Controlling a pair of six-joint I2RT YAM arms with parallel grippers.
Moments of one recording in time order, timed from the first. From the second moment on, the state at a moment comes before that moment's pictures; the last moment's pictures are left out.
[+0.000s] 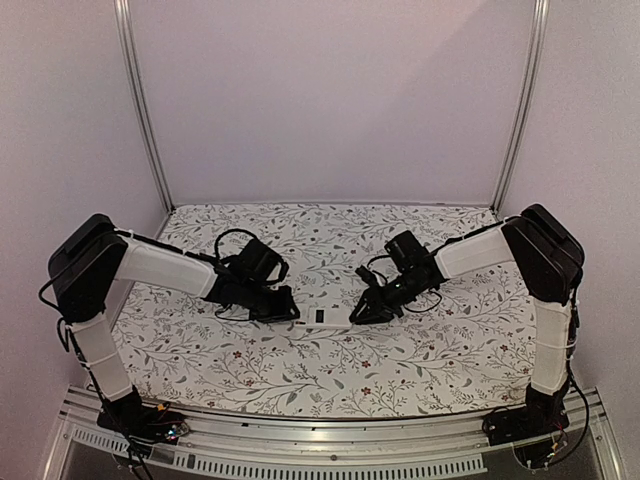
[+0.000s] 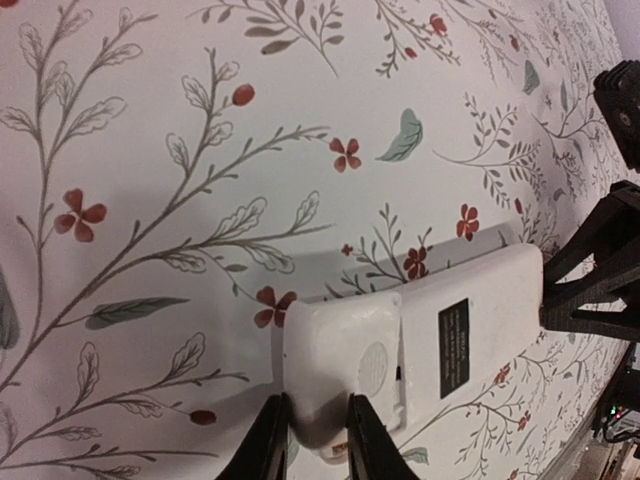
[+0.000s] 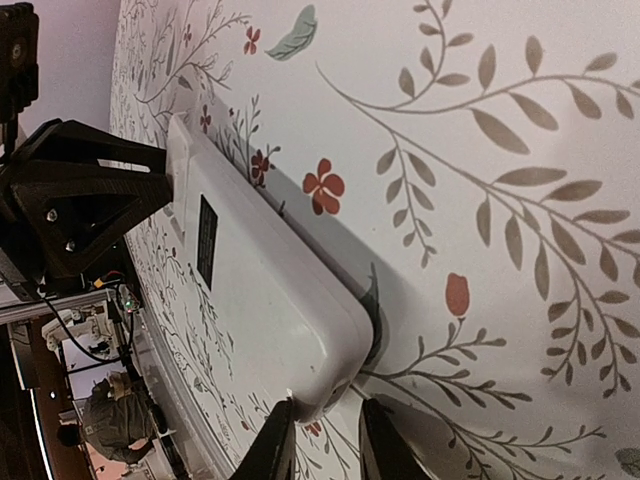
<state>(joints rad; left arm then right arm) -0.76 1.81 0.95 -0.10 0.16 -0.71 0.63 2.05 1.17 -0.20 -0.77 0.45</state>
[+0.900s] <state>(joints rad) -0.75 1.77 0.93 -0.15 0.19 -0.71 0.65 2.03 1.17 -0.26 -0.78 0.40</state>
